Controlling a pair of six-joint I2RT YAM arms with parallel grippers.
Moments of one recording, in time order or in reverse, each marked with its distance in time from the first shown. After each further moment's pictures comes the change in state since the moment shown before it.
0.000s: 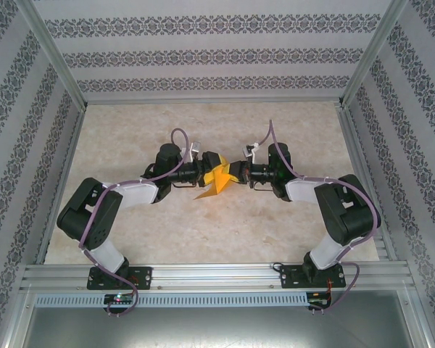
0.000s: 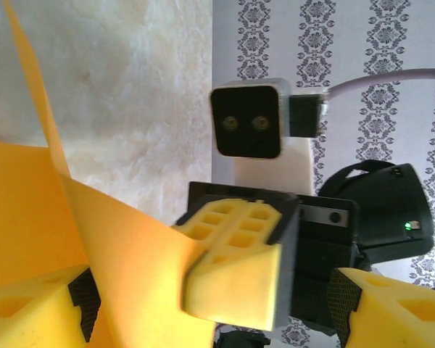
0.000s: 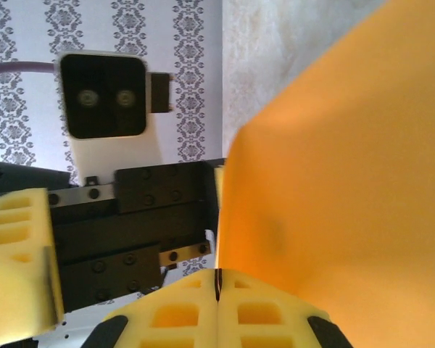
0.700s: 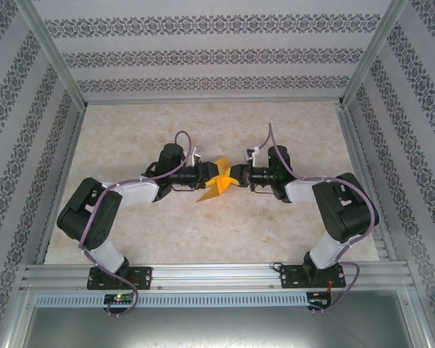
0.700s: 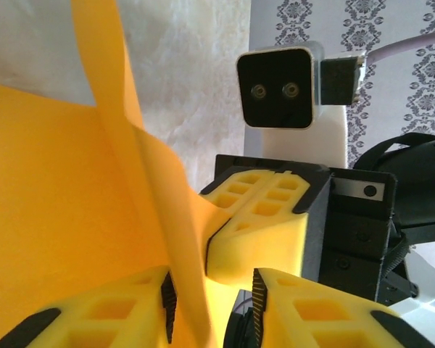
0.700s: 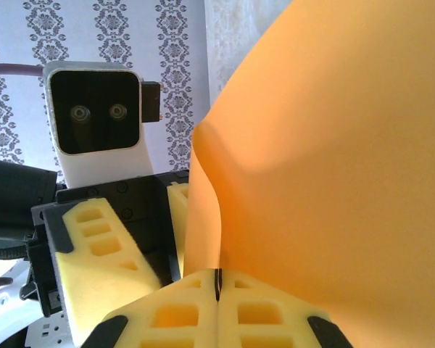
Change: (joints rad) left arm -0.006 -0.002 0.027 -0.199 0.036 0.116; right arm -0.006 0.019 -0.018 0.000 0.000 0.000
